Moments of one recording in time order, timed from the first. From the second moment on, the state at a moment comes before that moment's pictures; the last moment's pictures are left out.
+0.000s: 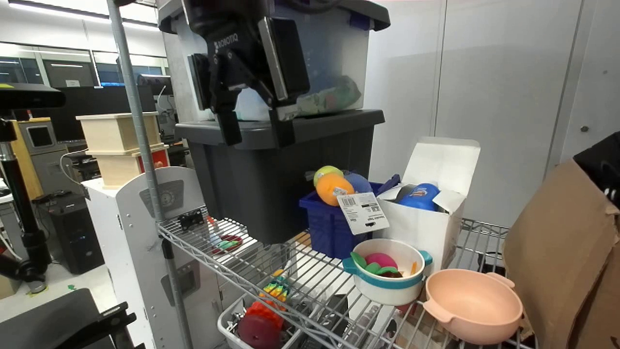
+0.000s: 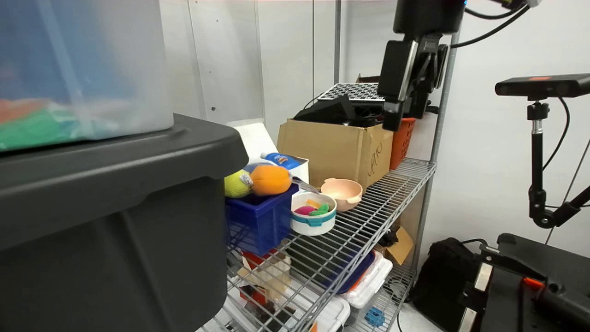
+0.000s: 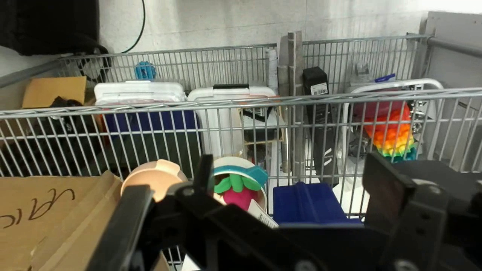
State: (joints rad) arm 0.04 -0.15 -0.06 -2.45 -0.10 2.41 0.02
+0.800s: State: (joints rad) arm 0.00 -0.24 -0.03 -2.51 -0.12 2.26 0.08
